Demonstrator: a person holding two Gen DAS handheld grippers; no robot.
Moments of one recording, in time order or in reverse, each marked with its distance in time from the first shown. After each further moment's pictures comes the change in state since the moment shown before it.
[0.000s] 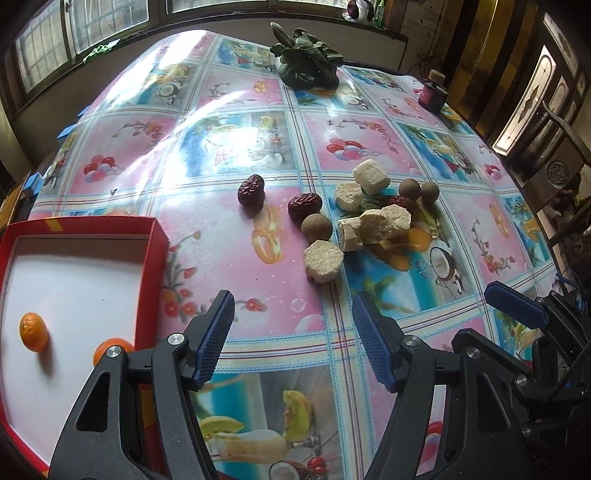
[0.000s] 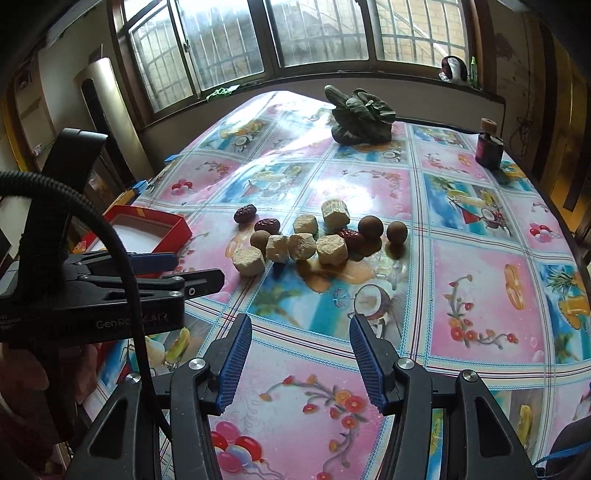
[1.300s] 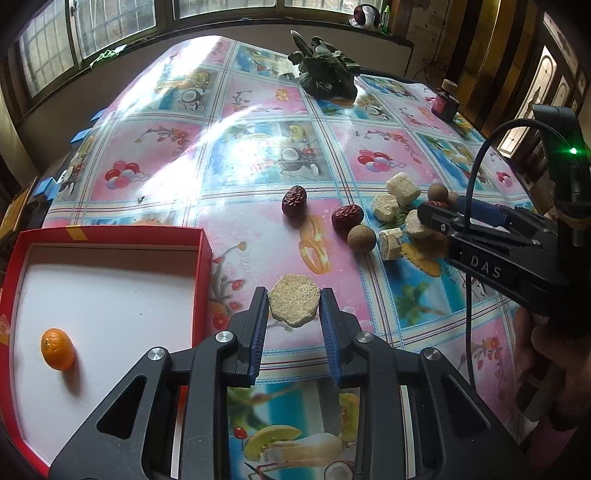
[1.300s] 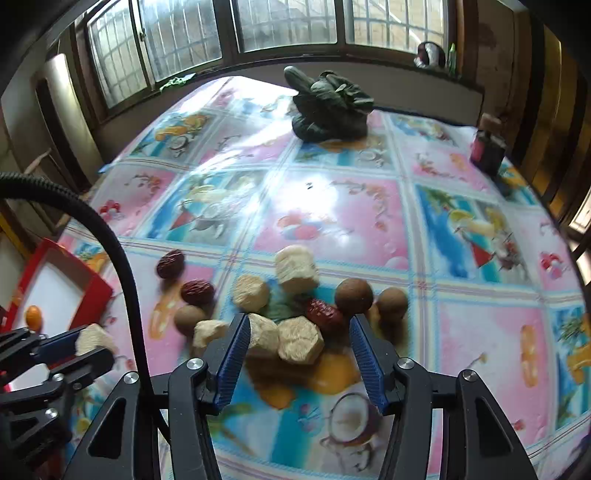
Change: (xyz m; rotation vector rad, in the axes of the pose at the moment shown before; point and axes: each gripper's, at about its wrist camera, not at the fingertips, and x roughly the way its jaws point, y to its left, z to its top) left arm -0.011 0.036 0.001 0.007 -0.032 0.030; right arm 0.083 -0.017 0.072 0.034 0.052 -0.213
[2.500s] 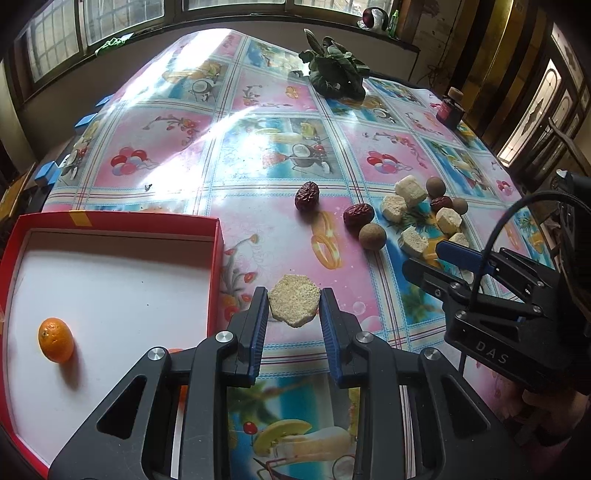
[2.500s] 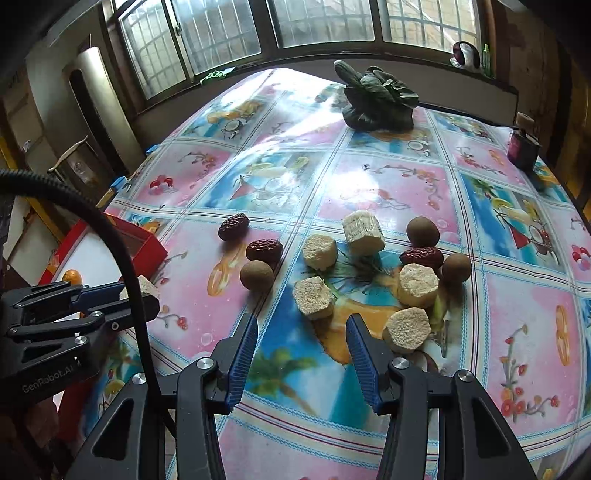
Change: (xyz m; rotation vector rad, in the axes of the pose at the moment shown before) left arm -0.001 0.013 -0.003 -0.044 0.010 -0.027; right arm -0.011 0.025 -0.028 -0.046 0.022 0.202
